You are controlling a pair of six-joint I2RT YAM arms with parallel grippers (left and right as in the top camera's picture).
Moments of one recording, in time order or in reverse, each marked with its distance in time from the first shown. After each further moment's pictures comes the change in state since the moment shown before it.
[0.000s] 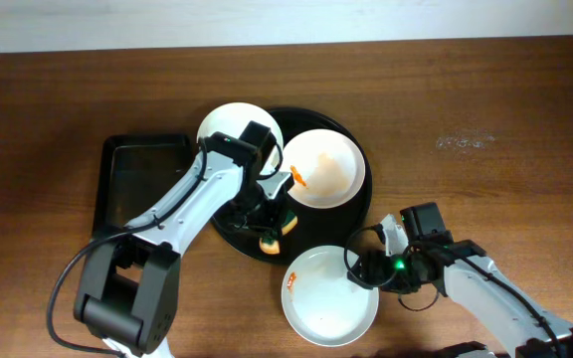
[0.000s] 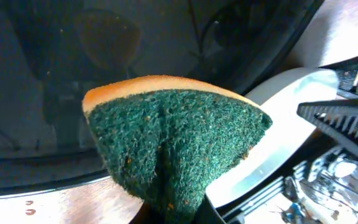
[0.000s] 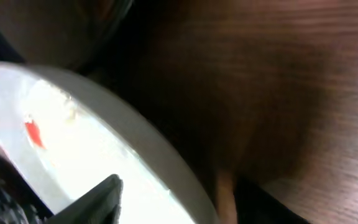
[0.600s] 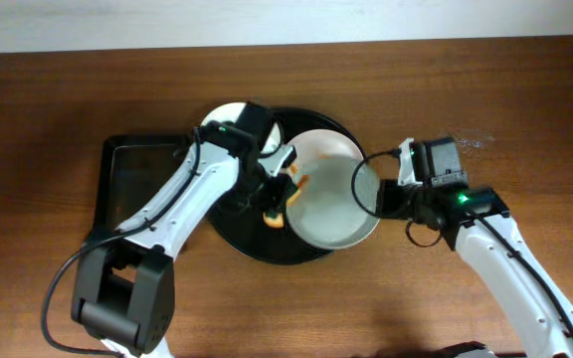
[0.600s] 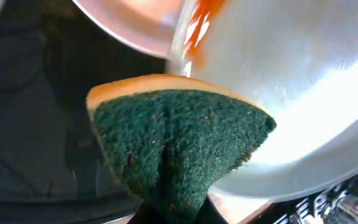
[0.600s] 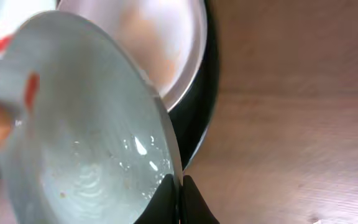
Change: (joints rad) left arm 0.019 -0.005 0.093 0.089 -0.043 -0.001; right arm -0.001 0.014 0.456 -0.147 0.382 0.005
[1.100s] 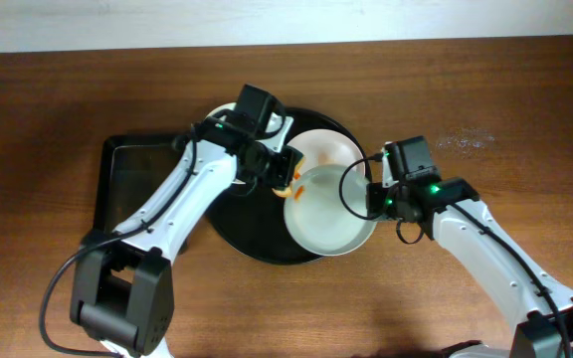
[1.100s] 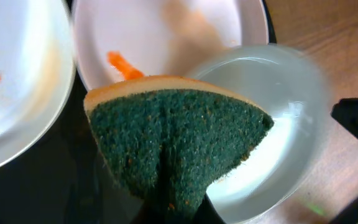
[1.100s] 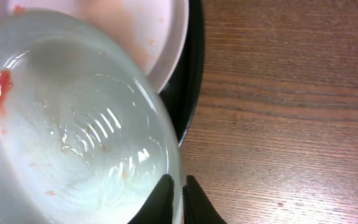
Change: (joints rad) left arm -0.008 -0.007 0.019 0.225 -0.048 -0.090; right arm 0.082 0.133 0.002 0.039 0.142 -0.068
